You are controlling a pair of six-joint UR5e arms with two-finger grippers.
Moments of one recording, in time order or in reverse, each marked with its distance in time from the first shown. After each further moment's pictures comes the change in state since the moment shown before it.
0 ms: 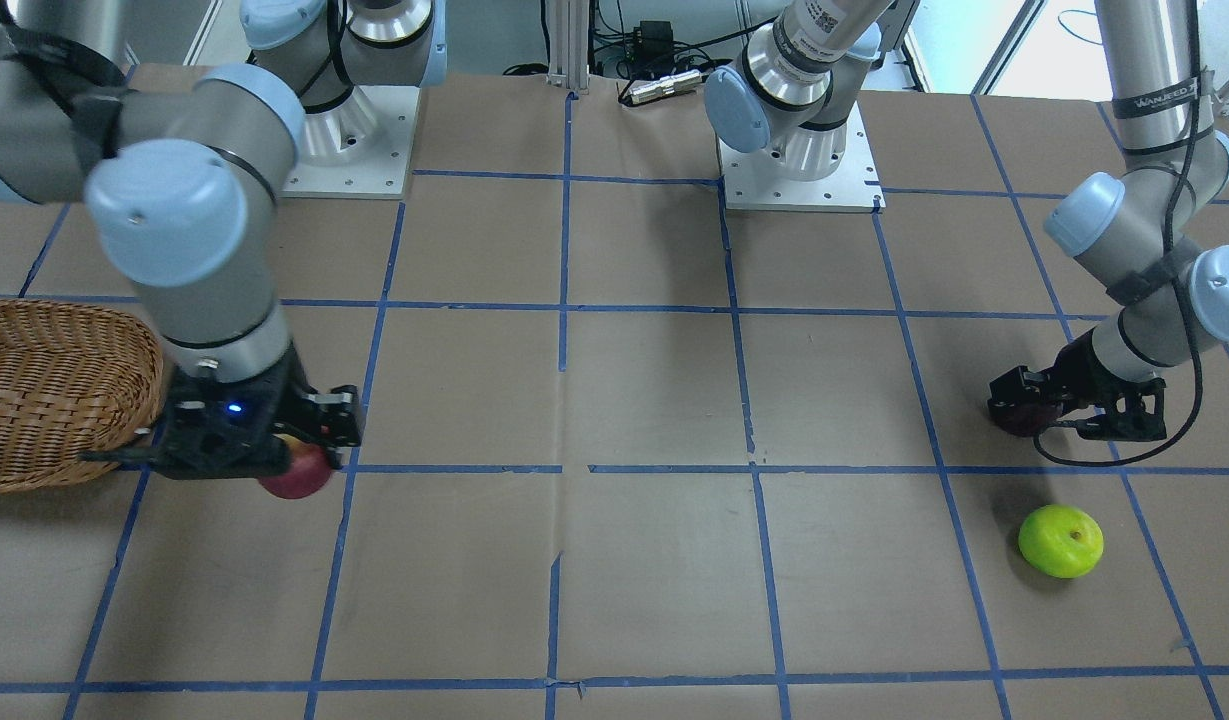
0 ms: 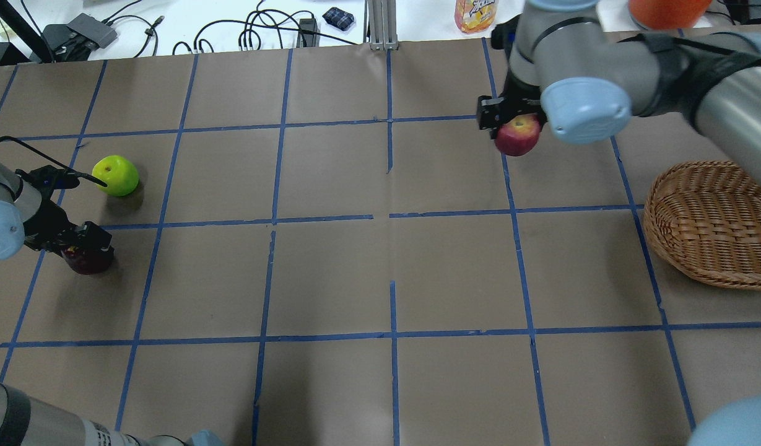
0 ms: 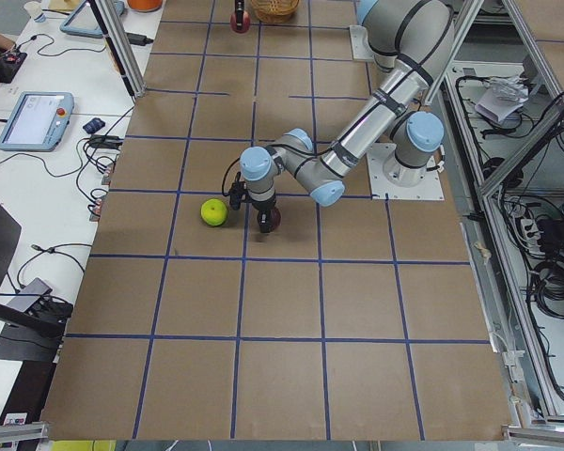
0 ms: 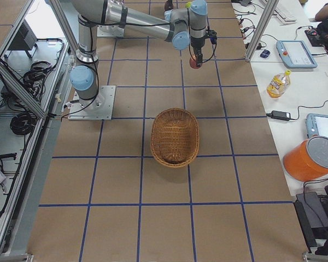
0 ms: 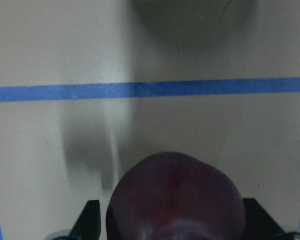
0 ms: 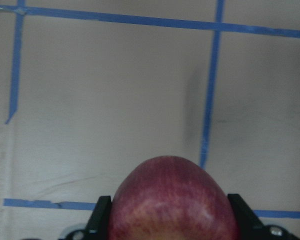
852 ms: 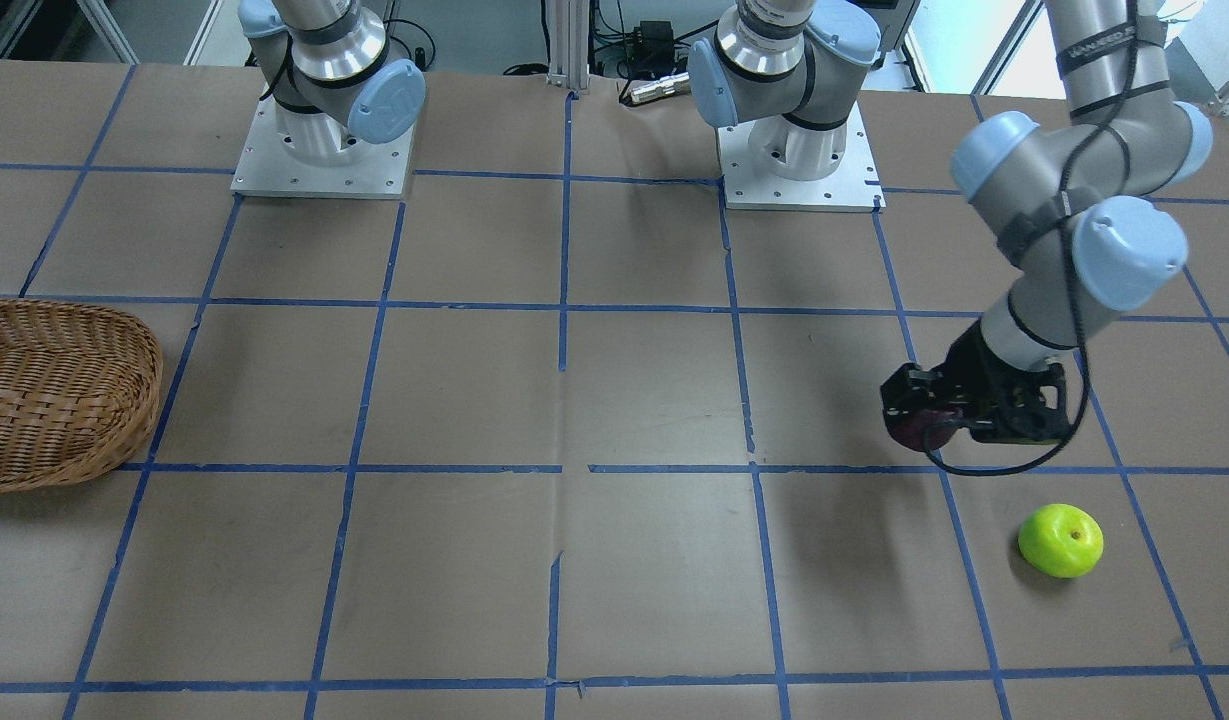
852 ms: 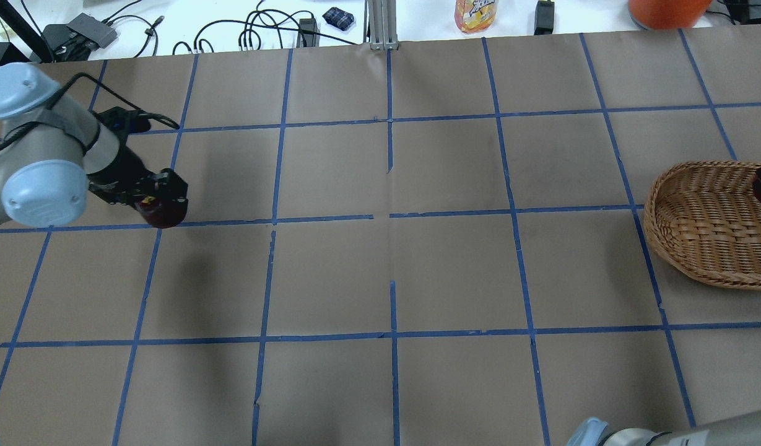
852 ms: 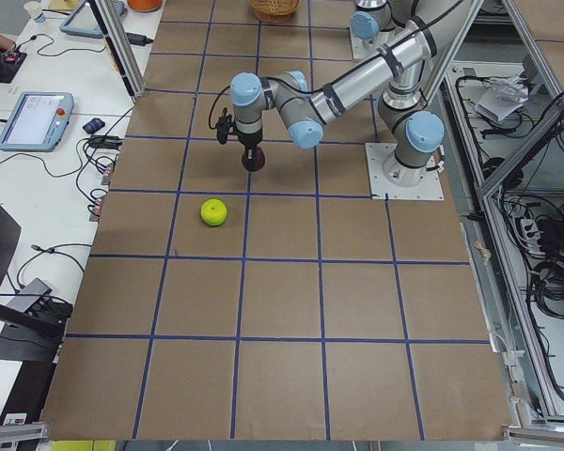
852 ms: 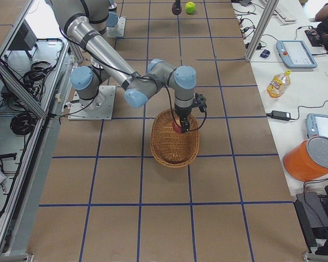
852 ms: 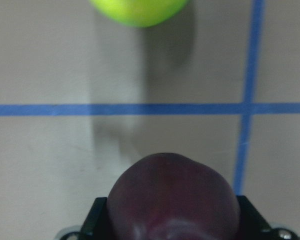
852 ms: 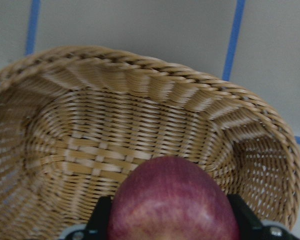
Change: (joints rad) left arm -0.417 0.144 0.041 -0.105 -0.106 -0.449; right arm -0.738 -0.007 0.152 -0.084 0.059 -0.847
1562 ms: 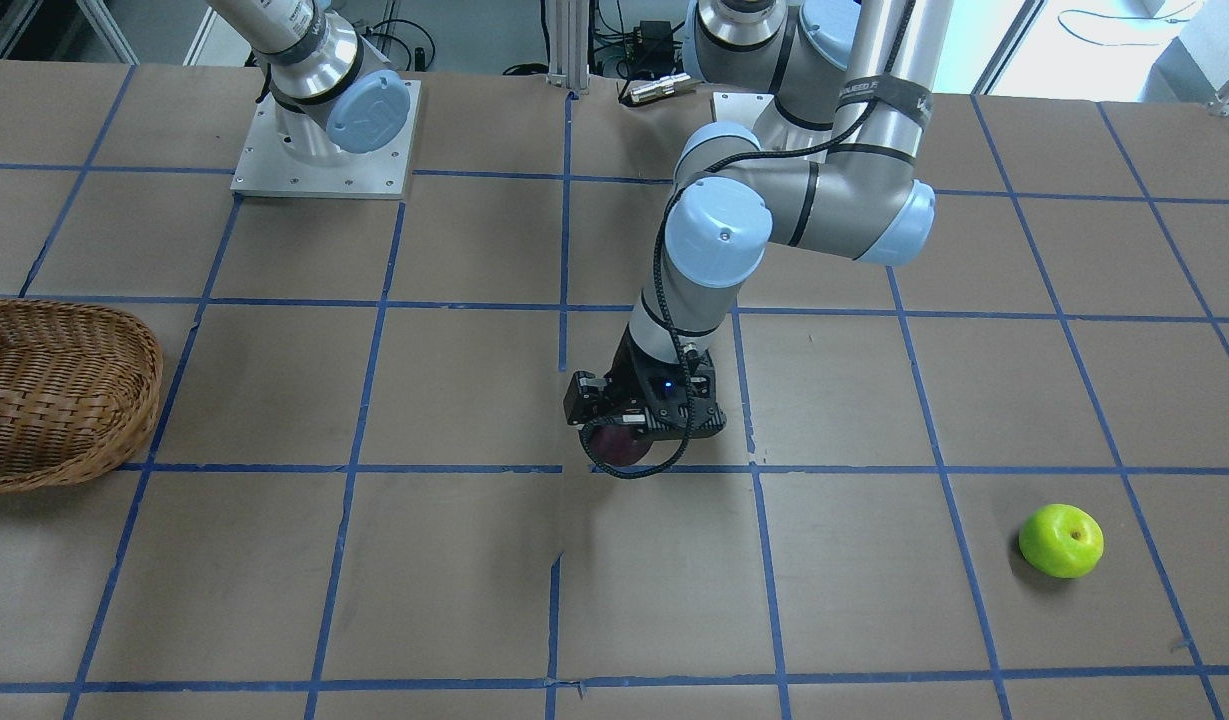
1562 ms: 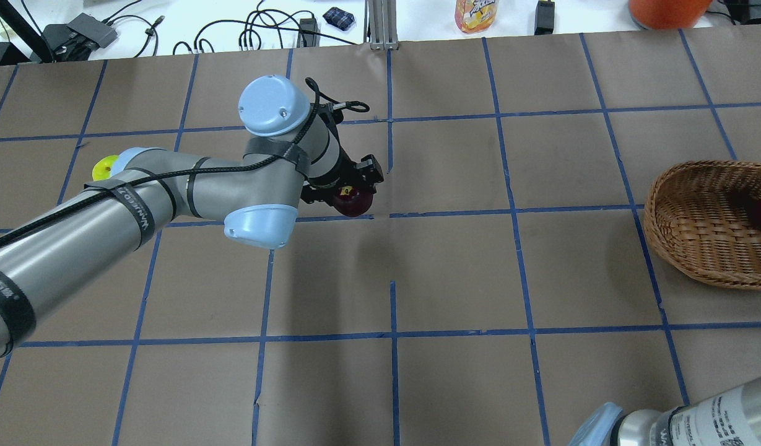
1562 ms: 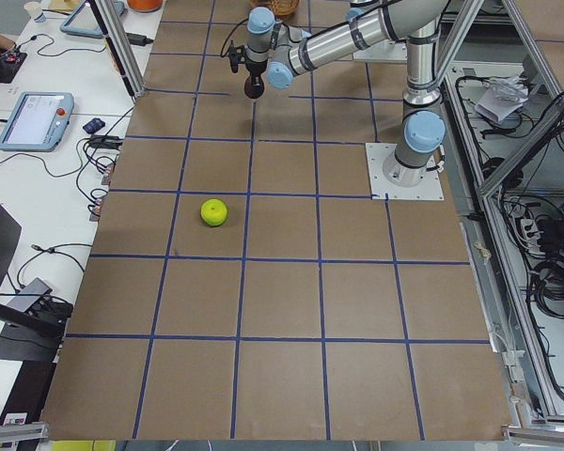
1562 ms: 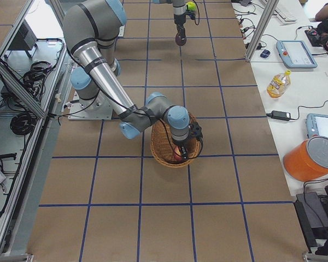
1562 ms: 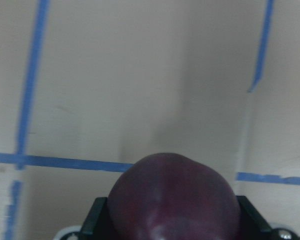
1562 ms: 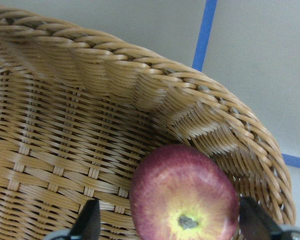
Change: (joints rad) left arm -0.496 -0.150 0.056 0.290 -0.084 -0.682; right arm -0.098 0.116 -0.006 -0.105 0.108 -0.146
